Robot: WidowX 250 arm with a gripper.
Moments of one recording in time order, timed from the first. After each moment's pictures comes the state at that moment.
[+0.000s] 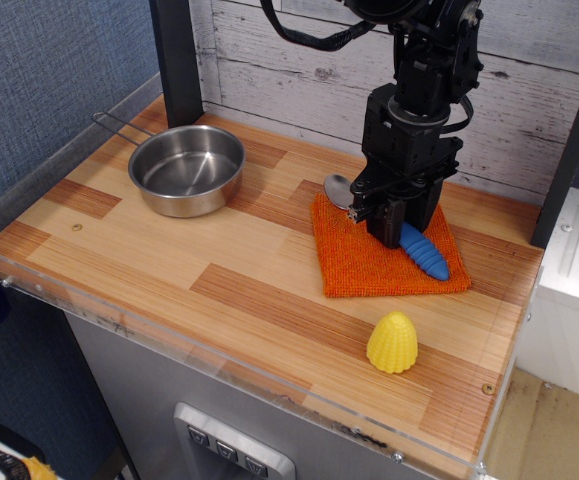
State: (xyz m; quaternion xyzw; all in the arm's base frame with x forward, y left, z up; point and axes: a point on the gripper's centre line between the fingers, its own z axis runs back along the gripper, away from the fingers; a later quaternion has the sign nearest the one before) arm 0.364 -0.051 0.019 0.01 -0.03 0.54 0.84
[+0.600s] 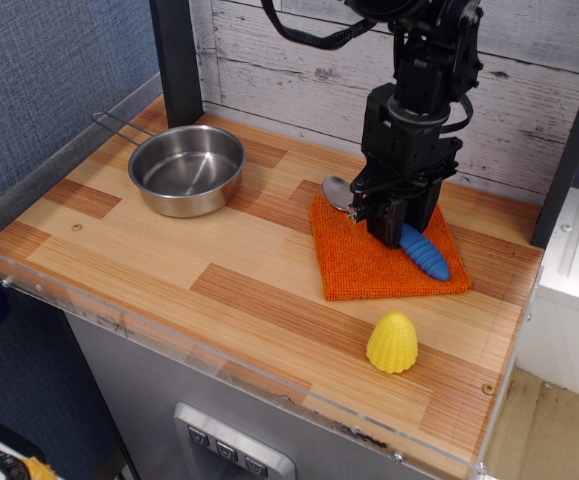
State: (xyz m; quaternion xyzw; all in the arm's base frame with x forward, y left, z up) arm 0.363 -0.054 0.023 0.01 -0.02 0.54 0.84
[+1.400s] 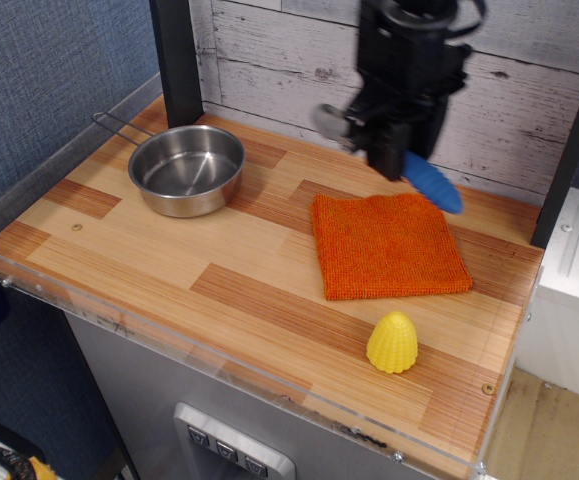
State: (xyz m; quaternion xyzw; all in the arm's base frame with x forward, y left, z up) arm 0.341 -0.044 0.106 -0.02 -0.08 0.56 0.82
